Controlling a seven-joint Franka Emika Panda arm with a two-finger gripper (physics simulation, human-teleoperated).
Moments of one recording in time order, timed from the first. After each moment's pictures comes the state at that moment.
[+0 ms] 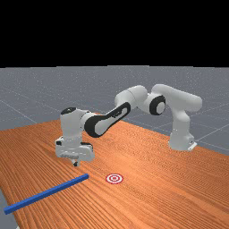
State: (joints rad) arm -0.09 1.23 -0.10 -0.67 0.08 1.81 0.13
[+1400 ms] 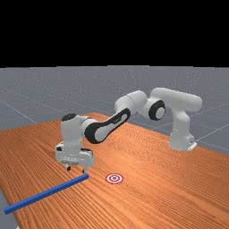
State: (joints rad) arm -0.09 1.32 -0.10 -0.58 0.08 1.82 0.13
